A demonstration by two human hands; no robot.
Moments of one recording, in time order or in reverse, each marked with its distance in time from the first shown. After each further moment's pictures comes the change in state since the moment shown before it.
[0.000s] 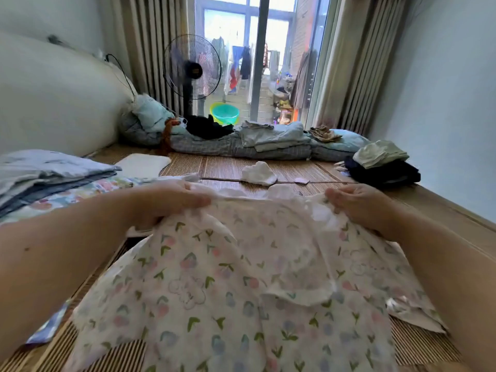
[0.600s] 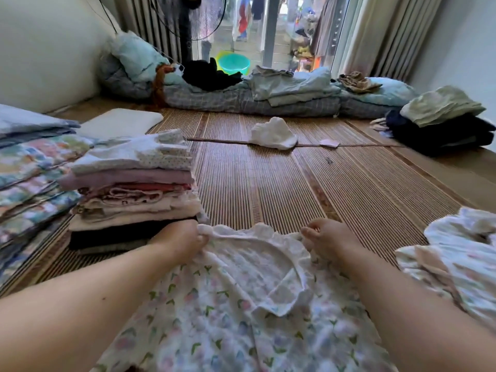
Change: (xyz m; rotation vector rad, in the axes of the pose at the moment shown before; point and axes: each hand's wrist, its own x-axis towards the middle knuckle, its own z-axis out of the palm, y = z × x) left_hand 0.215 -0.162 0.049 0.789 0.330 -0.073; right_hand 0.193 0.194 0.152 -0.587 -0.090 0.148
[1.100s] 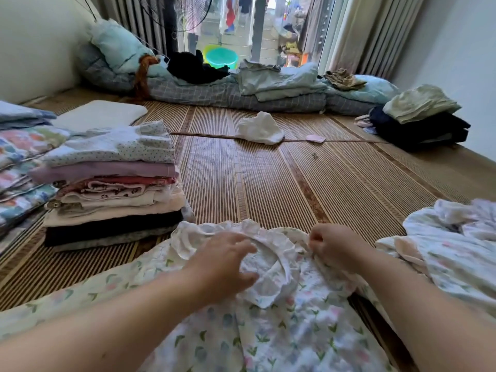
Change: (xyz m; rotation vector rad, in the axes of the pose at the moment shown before) left_hand -0.051 0.070 0.042 0.054 -0.113 0.430; right_hand -0.030 0.035 -0.013 -0.104 -0.060 -0.150
